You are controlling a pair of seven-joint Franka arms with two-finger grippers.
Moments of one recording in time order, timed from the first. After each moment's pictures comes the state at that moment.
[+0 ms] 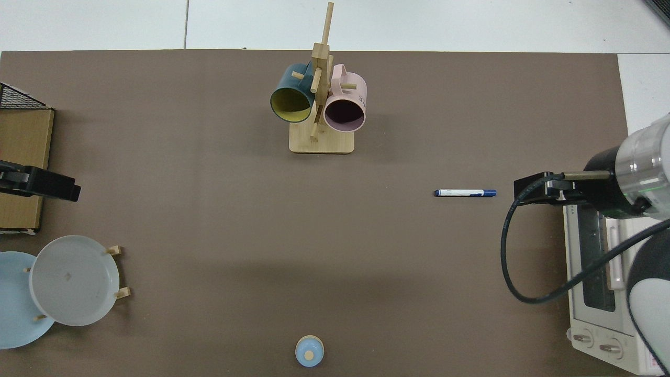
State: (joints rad) left arm -0.12 0.03 0.10 -1.42 -0.02 1.40 0.17; right arm 0.06 -0.04 0.12 -1.53 0.02 1.47 0.26
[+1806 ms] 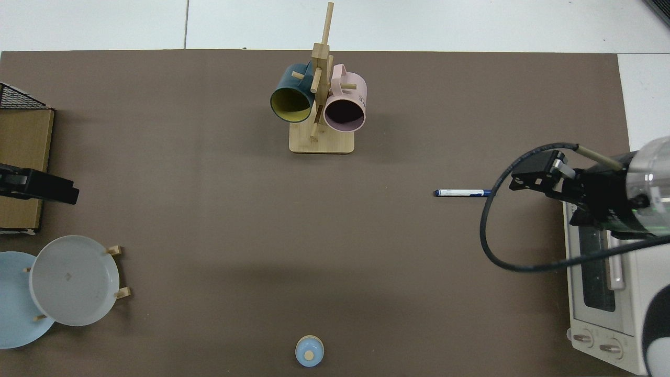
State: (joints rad) left arm -0.12 0.02 0.10 -1.42 -0.02 1.39 0.16; right arm 0.07 -0.10 0.13 -1.56 0.06 1.54 0.80
